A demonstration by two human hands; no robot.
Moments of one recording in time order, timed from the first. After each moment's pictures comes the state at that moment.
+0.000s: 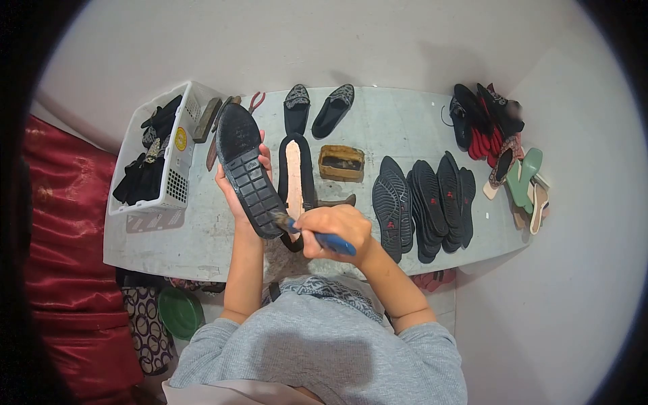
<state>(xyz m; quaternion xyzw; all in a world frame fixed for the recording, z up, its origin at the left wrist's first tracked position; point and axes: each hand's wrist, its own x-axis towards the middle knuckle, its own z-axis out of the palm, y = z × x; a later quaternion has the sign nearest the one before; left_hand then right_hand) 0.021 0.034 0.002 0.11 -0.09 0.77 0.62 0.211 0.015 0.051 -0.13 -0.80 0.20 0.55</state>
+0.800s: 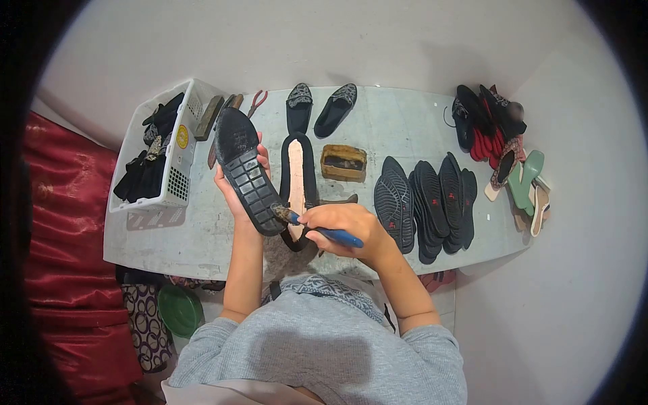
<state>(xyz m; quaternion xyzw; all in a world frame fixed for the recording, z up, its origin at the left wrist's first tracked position) 0.013 0.030 -0.001 0.08 -0.10 0.78 0.61 0.220 0.027 0.046 -0.04 -0.81 0.30 0.50</state>
